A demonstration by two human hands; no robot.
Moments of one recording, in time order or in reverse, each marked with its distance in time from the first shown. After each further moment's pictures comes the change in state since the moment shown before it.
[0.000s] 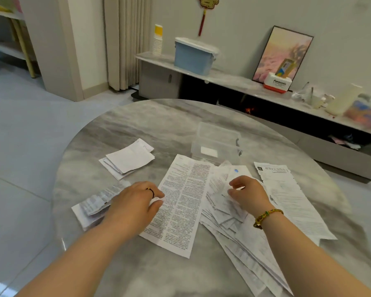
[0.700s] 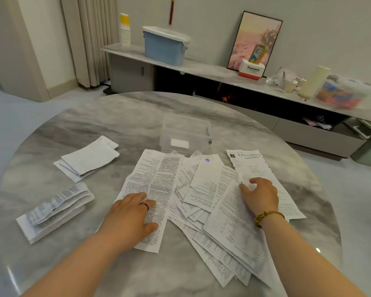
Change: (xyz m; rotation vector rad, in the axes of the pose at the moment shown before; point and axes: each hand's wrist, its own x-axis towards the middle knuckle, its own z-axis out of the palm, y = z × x) left_hand 0.014 0.042 0.053 0.242 -0.306 0.027; right_hand 0.009 0.096 -0.038 -0.152 0.257 0.244
